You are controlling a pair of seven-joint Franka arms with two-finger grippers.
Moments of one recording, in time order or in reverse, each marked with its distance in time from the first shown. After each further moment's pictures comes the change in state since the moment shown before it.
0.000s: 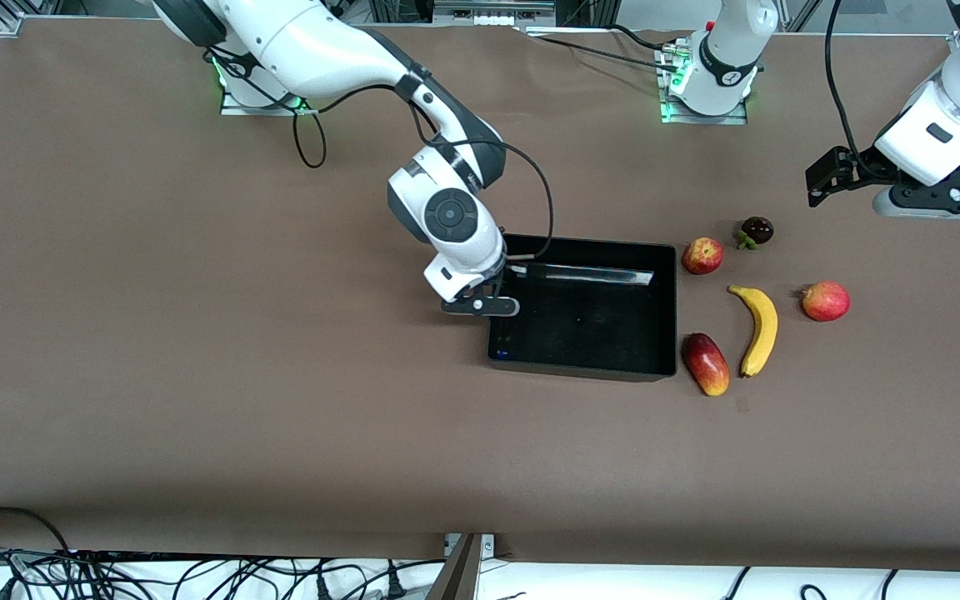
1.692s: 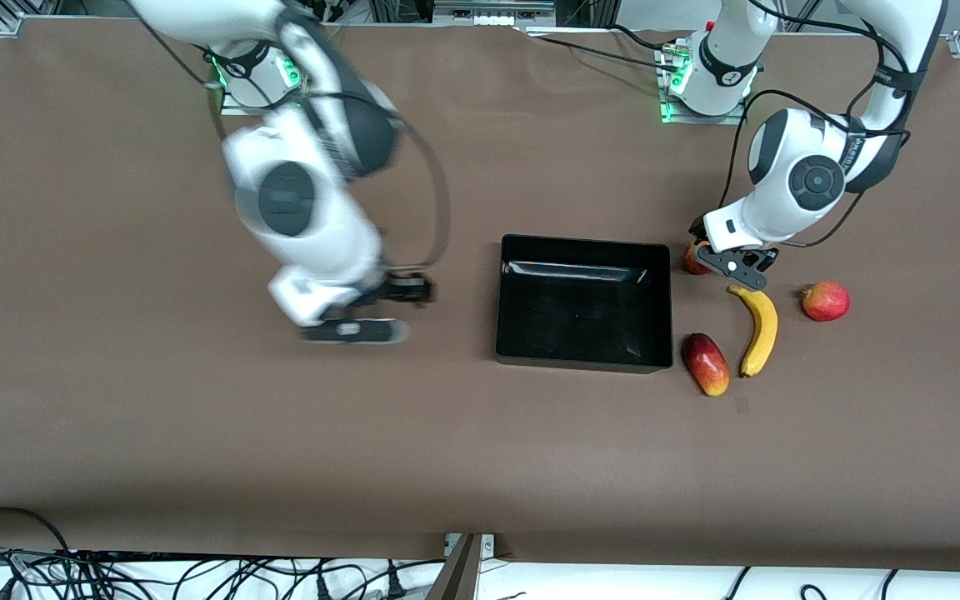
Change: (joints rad) left arm -0.001 0.190 -0.047 -0.687 0.000 0.811 0.396; right arm -0.253 -0.299 -0.069 0.085 -0.039 -0.424 -0.263
